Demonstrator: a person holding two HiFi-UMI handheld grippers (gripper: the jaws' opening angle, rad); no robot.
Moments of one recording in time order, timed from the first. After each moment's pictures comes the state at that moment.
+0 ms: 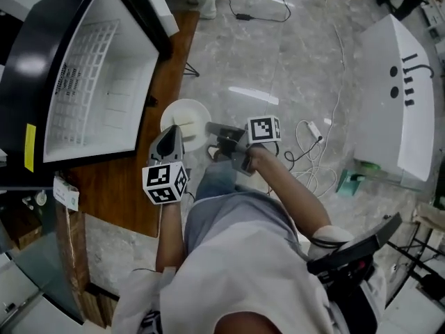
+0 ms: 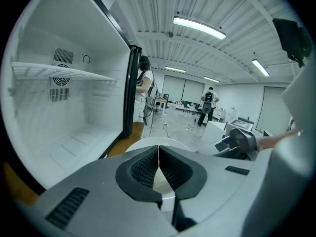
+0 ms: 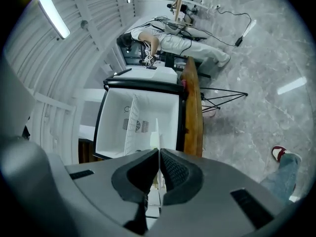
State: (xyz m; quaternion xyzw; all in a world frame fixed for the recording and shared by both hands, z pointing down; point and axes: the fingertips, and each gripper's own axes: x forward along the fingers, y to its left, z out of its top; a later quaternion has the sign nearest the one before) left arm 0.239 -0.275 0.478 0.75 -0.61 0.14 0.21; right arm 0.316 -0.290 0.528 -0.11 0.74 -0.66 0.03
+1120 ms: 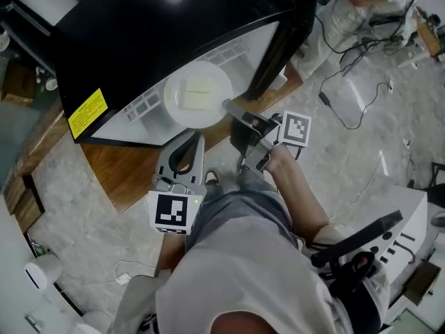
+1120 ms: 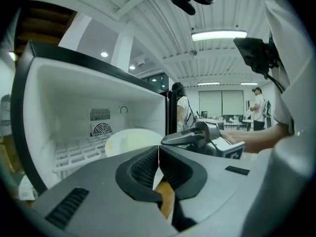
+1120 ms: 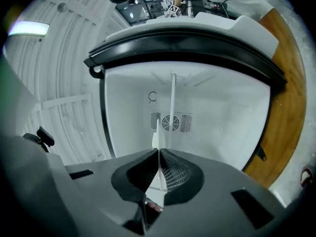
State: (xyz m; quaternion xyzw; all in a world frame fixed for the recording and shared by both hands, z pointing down) left arm 0.058 -0.442 0.299 0.59 -0.80 0.07 0.10; right arm 0.035 -0.536 0.337 0.16 0.74 -0.65 -0.05
